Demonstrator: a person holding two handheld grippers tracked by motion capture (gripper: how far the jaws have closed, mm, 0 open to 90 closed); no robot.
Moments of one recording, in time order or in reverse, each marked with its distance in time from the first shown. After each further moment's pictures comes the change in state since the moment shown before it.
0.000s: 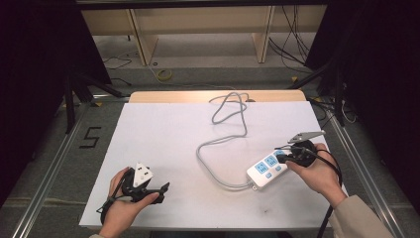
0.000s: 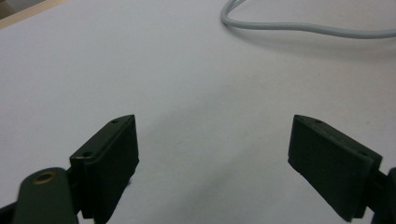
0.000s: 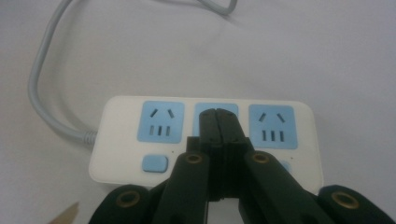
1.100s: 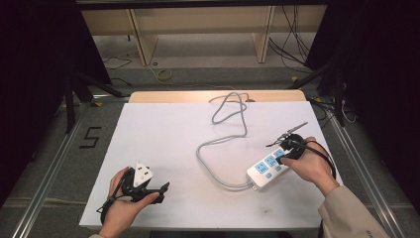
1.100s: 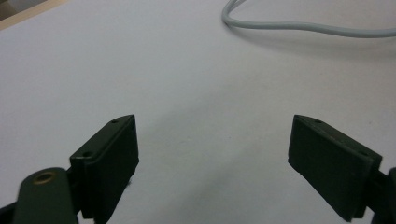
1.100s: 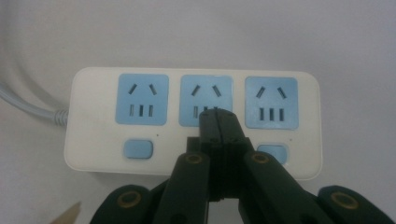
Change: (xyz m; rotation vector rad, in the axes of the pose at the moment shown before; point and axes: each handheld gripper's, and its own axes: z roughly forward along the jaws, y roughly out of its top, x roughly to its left) left arm 0.000 0.000 0.000 0.002 0.005 0.005; right arm -0.003 0.024 0.019 0.273 -0.051 0.026
